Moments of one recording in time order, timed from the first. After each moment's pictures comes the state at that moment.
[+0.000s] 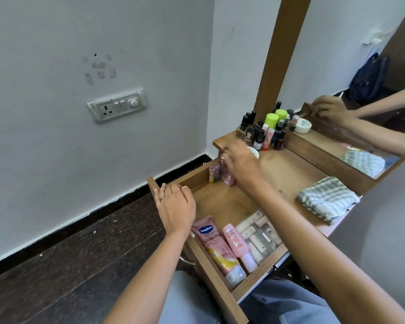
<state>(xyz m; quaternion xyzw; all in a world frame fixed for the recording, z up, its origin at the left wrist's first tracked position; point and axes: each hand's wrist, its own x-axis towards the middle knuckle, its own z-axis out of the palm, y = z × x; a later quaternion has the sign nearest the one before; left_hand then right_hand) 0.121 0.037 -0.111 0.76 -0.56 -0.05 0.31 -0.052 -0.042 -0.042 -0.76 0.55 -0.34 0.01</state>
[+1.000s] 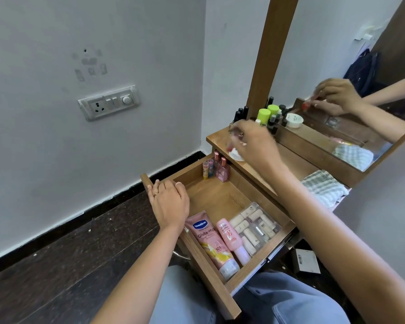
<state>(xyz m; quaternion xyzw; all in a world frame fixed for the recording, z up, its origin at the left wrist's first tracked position) 0.121 0.035 -0.114 0.76 -0.57 -0.04 0.31 -0.084 -0.026 0.013 -0.76 0.57 -0.32 -0.01</state>
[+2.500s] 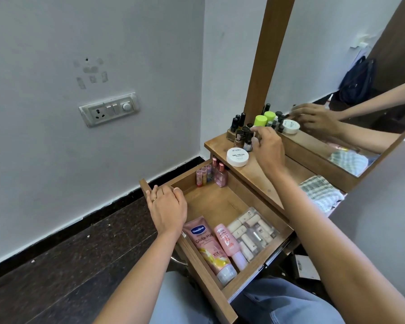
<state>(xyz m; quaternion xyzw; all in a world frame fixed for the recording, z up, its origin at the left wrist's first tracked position) 0.121 0.036 -0.114 0.77 -0.56 -0.04 0.30 -0.127 -0.059 -0.019 -0.64 0.65 -0.41 -0.02</state>
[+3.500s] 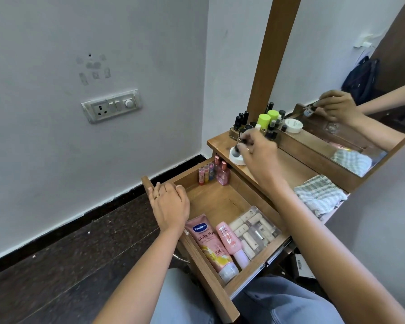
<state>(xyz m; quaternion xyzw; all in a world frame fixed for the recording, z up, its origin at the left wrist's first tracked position) 0.121 0.035 -0.114 0.76 -0.56 -0.05 0.31 -0.085 -0.004 0.005 -0.68 0.59 -0.43 0.09</state>
